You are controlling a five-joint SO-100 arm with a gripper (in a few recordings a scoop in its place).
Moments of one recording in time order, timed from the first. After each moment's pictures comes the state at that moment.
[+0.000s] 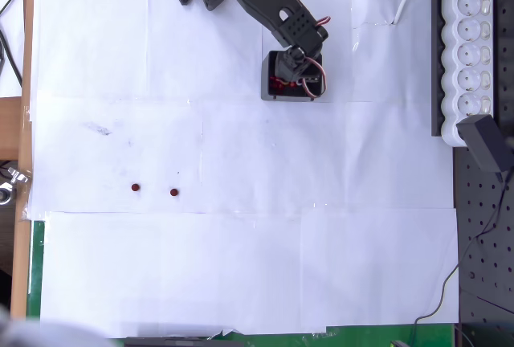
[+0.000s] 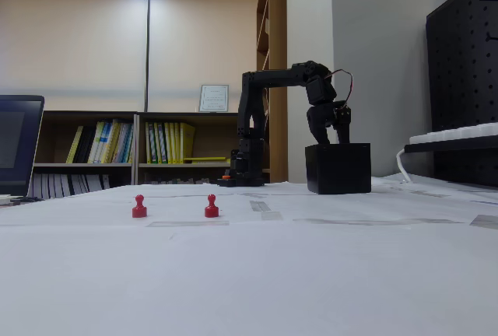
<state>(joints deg) -44.8 88.8 87.5 69.7 -134.8</state>
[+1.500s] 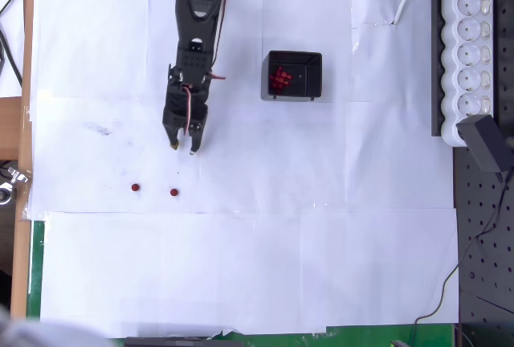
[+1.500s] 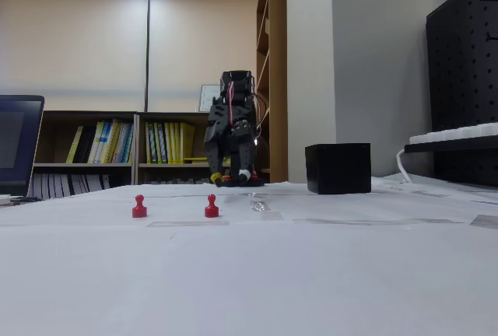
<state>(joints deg) 6.0 98.7 62.9 5.7 -100.7</state>
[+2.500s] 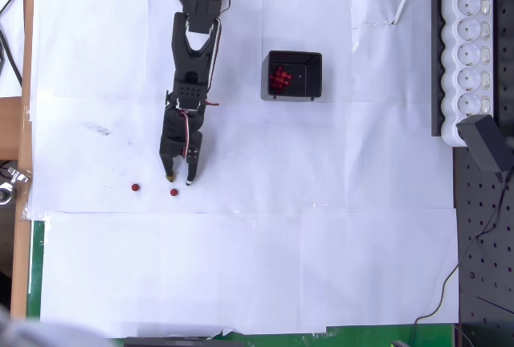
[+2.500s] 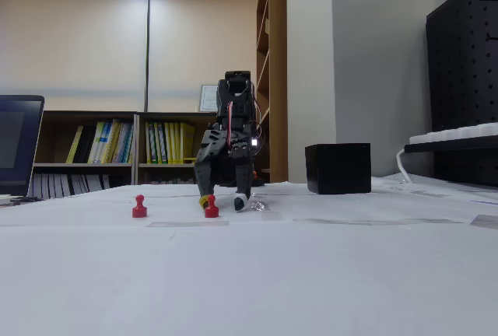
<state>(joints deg) 5.8 121.5 81.9 -12.1 -95.1</state>
